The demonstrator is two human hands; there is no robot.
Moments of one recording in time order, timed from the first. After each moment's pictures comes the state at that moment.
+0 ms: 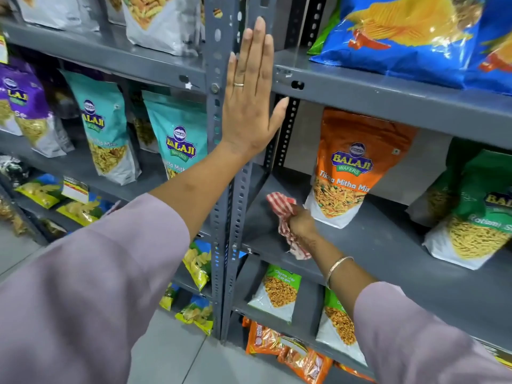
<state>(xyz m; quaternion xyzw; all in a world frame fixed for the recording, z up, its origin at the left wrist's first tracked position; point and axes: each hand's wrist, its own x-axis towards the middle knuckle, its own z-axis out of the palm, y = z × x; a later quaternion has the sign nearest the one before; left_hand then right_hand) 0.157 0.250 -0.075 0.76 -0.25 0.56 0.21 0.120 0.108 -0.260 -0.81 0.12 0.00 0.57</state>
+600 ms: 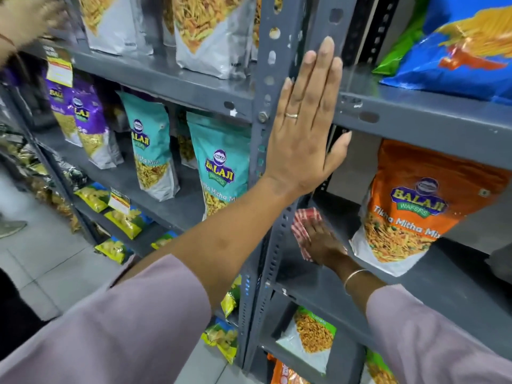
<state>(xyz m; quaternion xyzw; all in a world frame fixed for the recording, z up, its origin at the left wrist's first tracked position) 0.166 0.249 -0.076 0.74 -0.27 0.57 0.22 0.219 0.093 -0.316 -0.98 -0.01 0.04 0.21</state>
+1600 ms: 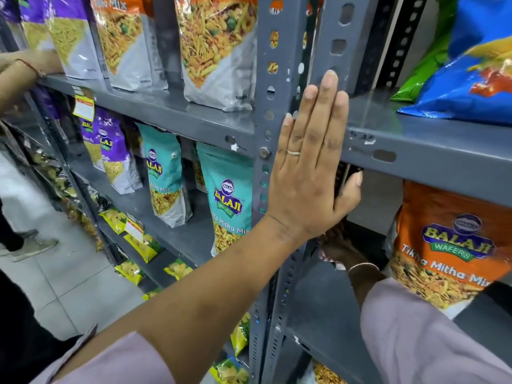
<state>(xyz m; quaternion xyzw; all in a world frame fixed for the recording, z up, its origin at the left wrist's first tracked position) 0.171 0.248 -0.079 0.75 -0.25 0.58 0.20 0.345 0.065 -0.335 -0.98 0.01 0.09 0.18</state>
